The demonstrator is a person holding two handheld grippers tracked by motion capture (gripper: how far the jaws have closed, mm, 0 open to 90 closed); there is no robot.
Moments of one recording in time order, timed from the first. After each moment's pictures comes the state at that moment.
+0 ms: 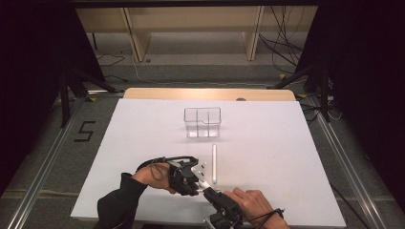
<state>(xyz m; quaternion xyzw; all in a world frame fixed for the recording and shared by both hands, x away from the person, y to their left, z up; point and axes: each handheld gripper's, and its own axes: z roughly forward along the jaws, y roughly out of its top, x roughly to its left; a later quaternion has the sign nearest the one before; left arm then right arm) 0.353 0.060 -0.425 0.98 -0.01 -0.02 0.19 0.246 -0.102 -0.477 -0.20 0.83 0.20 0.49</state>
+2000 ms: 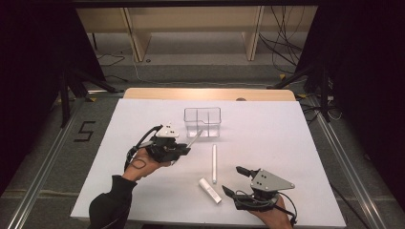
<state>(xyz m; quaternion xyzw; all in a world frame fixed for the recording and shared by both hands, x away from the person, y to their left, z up) 0.398 0.124 -0.398 0.85 0.29 0.12 0.41 0.284 -0.189 -0.447 0.27 0.78 0.52 0.19</state>
